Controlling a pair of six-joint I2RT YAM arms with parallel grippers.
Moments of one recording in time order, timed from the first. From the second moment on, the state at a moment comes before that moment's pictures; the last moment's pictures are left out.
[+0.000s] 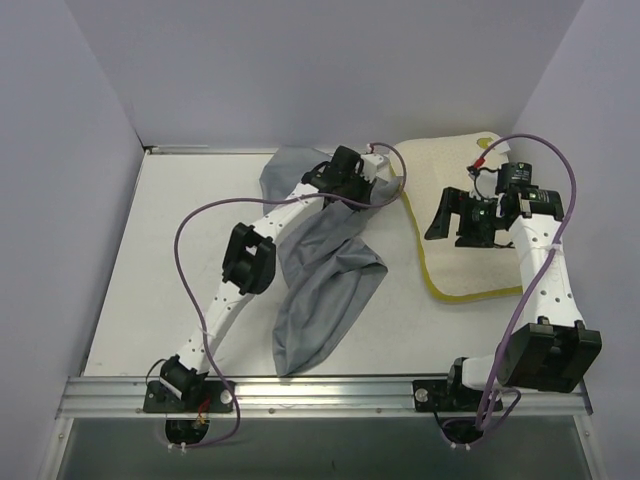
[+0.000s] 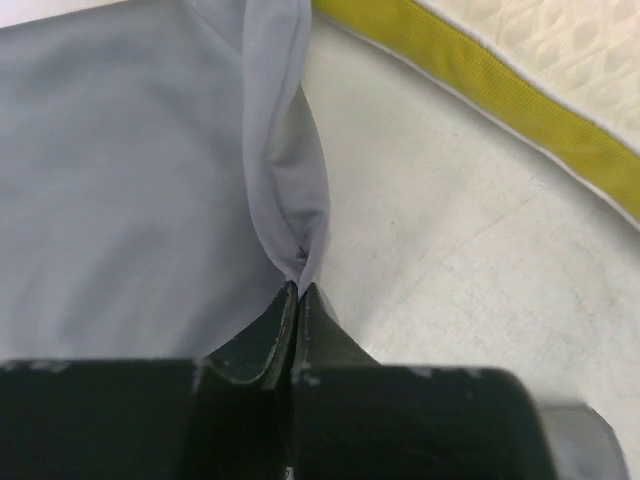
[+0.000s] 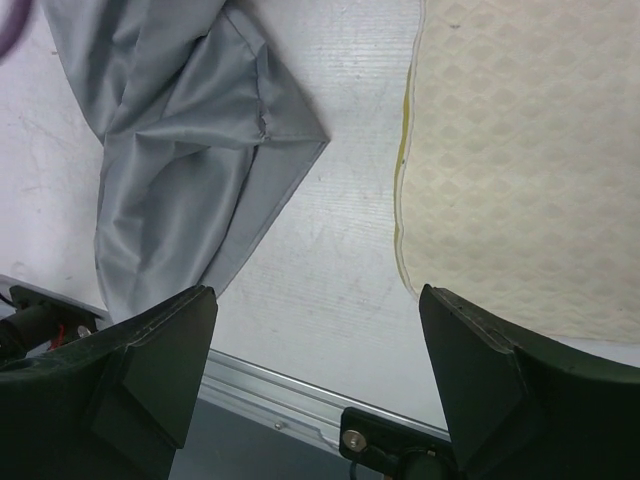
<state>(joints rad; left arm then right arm) -0.66 2.70 2.57 -0.56 0.30 0.03 -0.13 1.37 1.36 -1.09 -0.45 0.02</state>
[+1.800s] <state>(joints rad) 0.27 1.86 1.22 -0.65 0.14 0.44 0.40 2.54 2.32 -0.88 -0.16 0.00</state>
